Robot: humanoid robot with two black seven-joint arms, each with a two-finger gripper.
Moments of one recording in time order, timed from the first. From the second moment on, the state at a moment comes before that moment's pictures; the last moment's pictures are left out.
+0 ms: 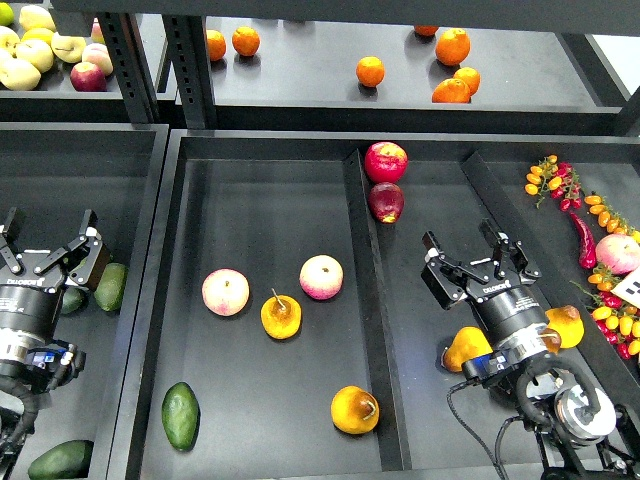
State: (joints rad) left arm 0.17 0.10 -1.49 -1.38 -0.40 -0.41 0.08; right arm -0.01 0.02 1.48 1.31 0.35 0.19 -0.36
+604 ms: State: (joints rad) left arm 0.17 0.12 -1.49 -1.38 -0.40 -0.41 0.08; right arm -0.01 0.01 1.48 1.31 0.34 0.21 -0.36
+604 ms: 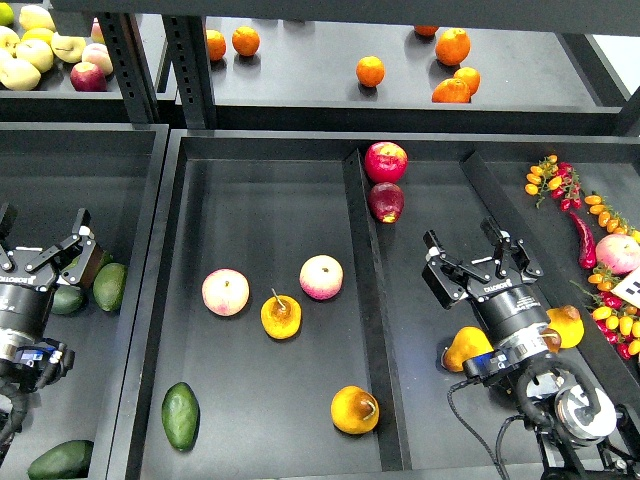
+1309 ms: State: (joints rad) left arm 0.16 0.12 -1.49 -1.37 -0.41 -0.43 0.08; right arm -0.02 0.01 1.48 1.31 0.34 0.21 -0.36
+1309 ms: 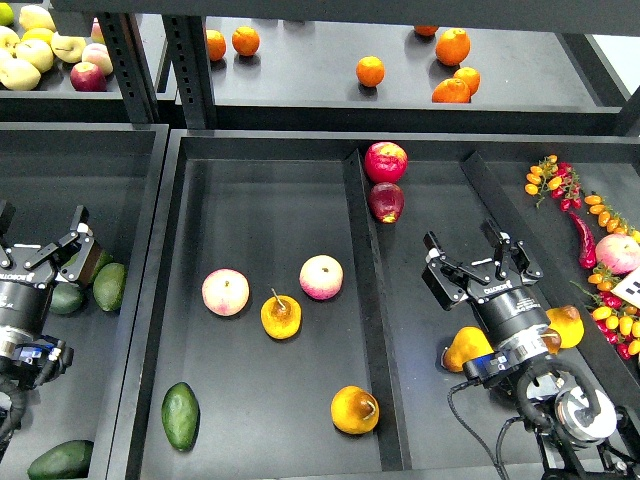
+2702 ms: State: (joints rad) left arm -0.38 0.74 -0.93 -1.21 -0.38 -0.49 0.49; right arm 0.00 0.02 1.48 1.31 0.34 0.19 -0.36
